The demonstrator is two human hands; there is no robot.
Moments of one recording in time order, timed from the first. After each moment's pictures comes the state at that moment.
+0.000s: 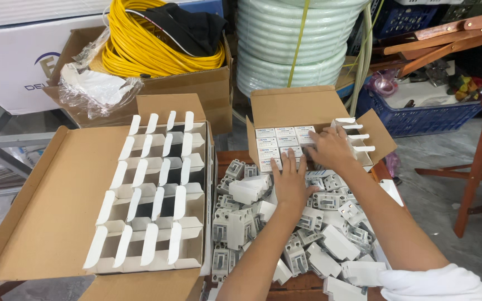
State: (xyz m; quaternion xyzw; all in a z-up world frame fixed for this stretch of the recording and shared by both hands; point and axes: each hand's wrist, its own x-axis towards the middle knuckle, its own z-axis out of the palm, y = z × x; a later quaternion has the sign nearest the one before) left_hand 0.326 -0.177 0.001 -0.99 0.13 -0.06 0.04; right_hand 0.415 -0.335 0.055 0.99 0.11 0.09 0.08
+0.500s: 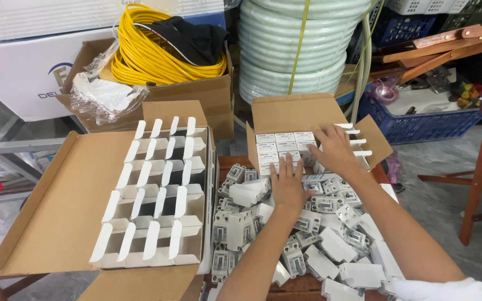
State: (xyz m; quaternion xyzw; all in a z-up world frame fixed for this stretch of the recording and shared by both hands) left_hand 0.320 -0.170 0.019 -0.99 0.13 0.01 0.01; right_hand 0.401 -0.346 0.065 0.96 0.16 0.23 -0.09
